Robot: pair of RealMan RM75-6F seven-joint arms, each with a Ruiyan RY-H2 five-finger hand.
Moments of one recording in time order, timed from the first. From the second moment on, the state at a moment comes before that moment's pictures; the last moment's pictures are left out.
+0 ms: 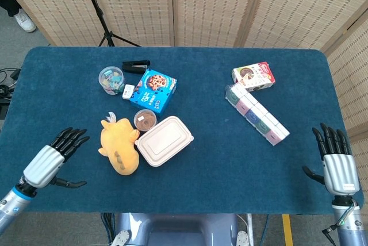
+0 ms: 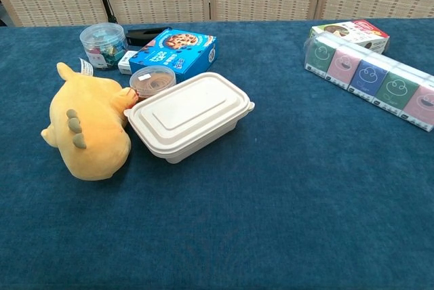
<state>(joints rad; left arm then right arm) -0.32 -1.30 0.05 -1.16 1.91 1.53 -0.39 0.11 -1.29 0.11 -1.42 -1.54 1.56 -0.04</state>
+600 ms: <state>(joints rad) -0.52 -1.59 0.05 -0.79 1.91 1.41 -0.47 0.13 -1.31 0.13 -1.37 -1.46 1.49 -0.06</state>
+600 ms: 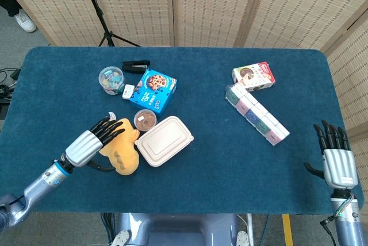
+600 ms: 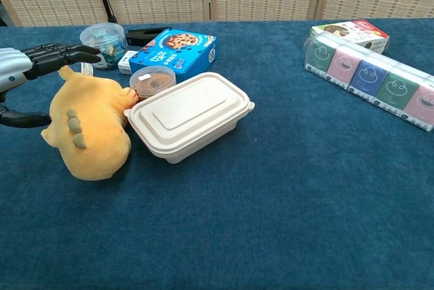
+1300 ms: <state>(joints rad) -0.59 -1.83 0.10 -0.40 1.85 1.37 -0.61 0.14 -1.31 0.13 -1.37 -1.45 1.47 -0.04</state>
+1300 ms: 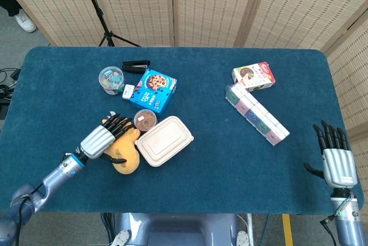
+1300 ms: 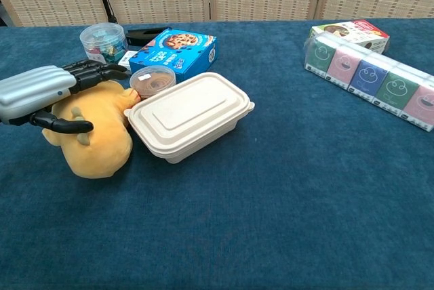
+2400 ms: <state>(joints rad) -0.59 -1.92 0.24 -0.41 1.92 1.56 -0.53 0.15 -1.31 0.12 -1.37 -1.45 1.45 -0.04</state>
